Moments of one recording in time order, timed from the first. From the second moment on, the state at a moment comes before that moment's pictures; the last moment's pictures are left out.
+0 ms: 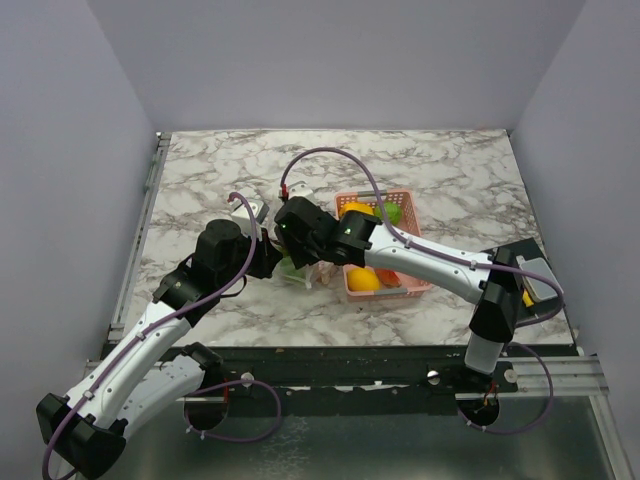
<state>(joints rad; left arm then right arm) -0.56 0.79 0.75 -0.43 0.11 -0.32 1.11 1.80 1.68 -0.78 0.38 0.44</state>
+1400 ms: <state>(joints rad) -0.57 0.80 0.75 -0.43 0.11 -0.32 1.11 1.83 1.65 -0.75 0.45 0.44</state>
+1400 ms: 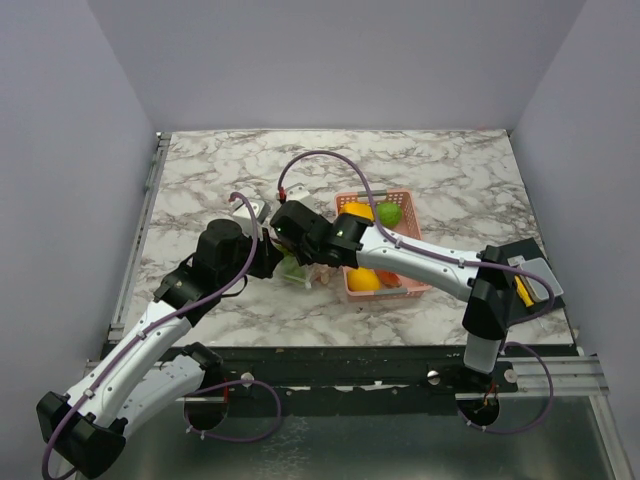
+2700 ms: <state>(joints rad) -0.57 0.76 0.73 -0.40 0.28 -0.32 0.97 1.92 1.70 -0.66 0.29 0.19</state>
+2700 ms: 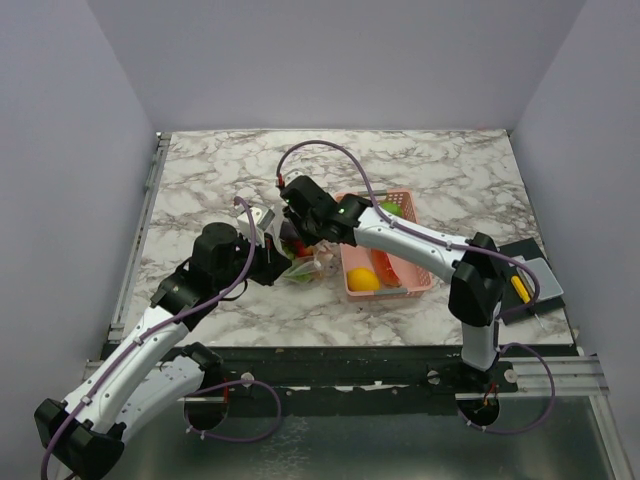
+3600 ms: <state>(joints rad) -0.57 0.74 0.73 -0.39 0.25 -0.32 0.93 1.81 1.67 -0.62 0.24 0.37</state>
